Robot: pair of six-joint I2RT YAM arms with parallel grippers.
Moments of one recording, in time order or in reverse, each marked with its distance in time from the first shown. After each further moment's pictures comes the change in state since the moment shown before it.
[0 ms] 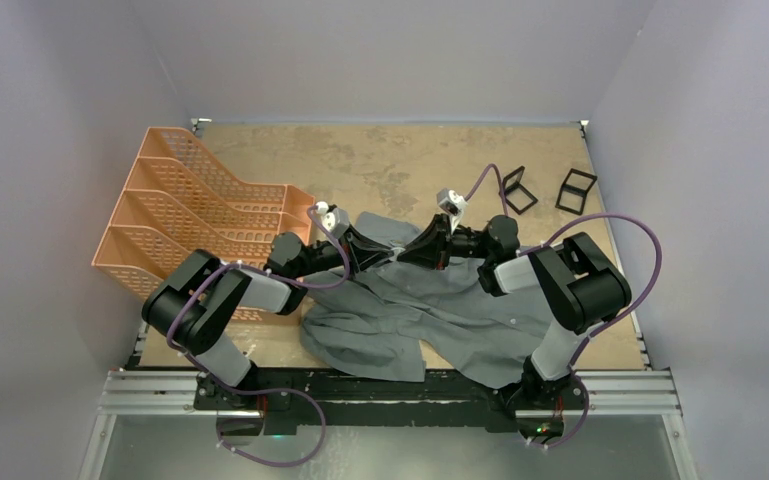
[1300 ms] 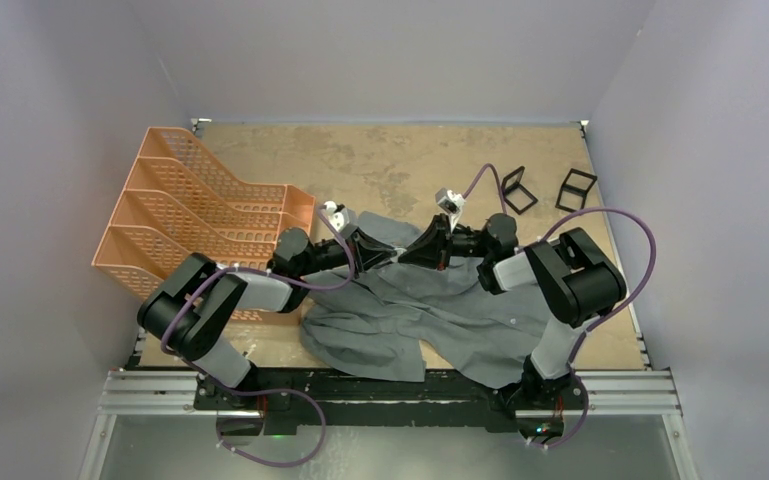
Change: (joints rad) left arm -0.033 -0.035 0.030 -0.146 -0.028 0.085; right arm -0.009 0.042 0.017 0.000 -0.029 0.044
